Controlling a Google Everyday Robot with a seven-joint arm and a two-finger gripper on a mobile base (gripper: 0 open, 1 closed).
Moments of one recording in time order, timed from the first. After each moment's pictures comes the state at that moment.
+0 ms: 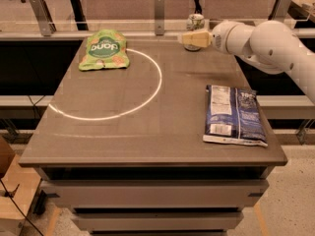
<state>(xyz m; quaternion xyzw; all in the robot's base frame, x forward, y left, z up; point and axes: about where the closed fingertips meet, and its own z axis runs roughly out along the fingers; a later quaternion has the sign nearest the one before) 0.813 -0.160 0.934 -0.21 0.74 0.14 0.63</state>
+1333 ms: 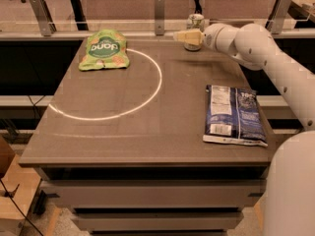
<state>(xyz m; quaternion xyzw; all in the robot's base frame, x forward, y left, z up) 0.882 -0.158 0.903 -0.17 0.74 0.16 0.63</state>
